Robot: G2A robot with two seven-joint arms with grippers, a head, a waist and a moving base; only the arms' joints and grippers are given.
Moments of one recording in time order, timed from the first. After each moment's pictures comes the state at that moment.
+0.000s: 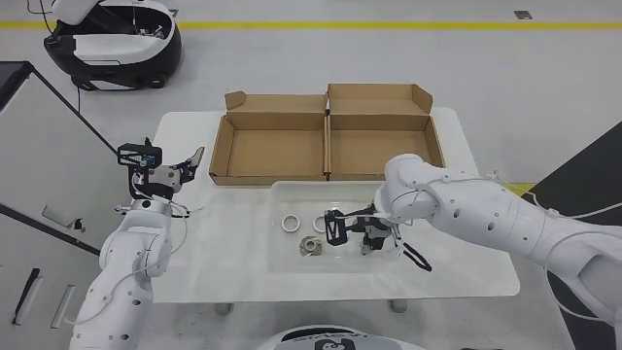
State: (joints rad) left arm 1.73 -1.15 -1.60 -1.80 1.33 0.00 0.00; right arm -0.58 -0.90 0.17 -1.69 -0.52 -0.60 1.22
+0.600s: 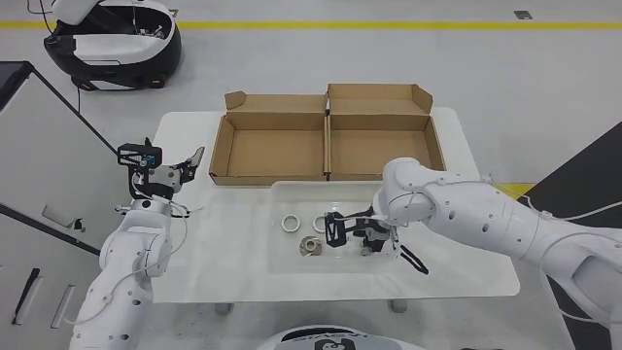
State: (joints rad) left arm 1.73 -1.15 -1.60 -1.80 1.33 0.00 0.00; right arm -0.60 -0.91 0.17 -1.67 -0.52 -0.57 1.25
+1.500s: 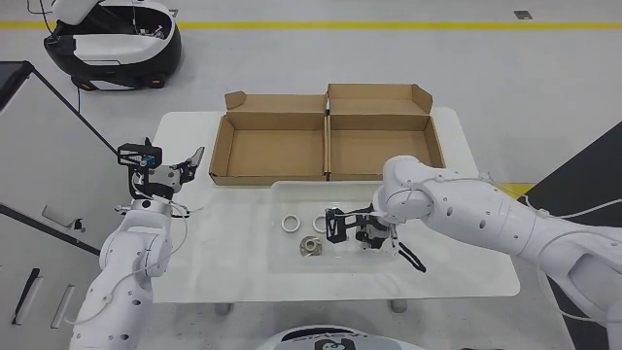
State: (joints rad) left arm 1.73 -1.15 -1.60 -1.80 1.33 0.00 0.00; right arm -0.60 -0.93 0.17 -1.63 -0.50 -0.55 1.27
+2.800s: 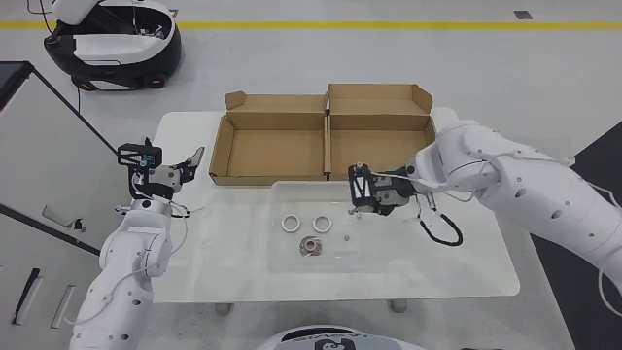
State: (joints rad) left arm 1.73 -1.15 -1.60 -1.80 1.33 0.00 0.00; right arm -0.61 -0.69 0.42 -1.76 -0.52 -0.82 0.79
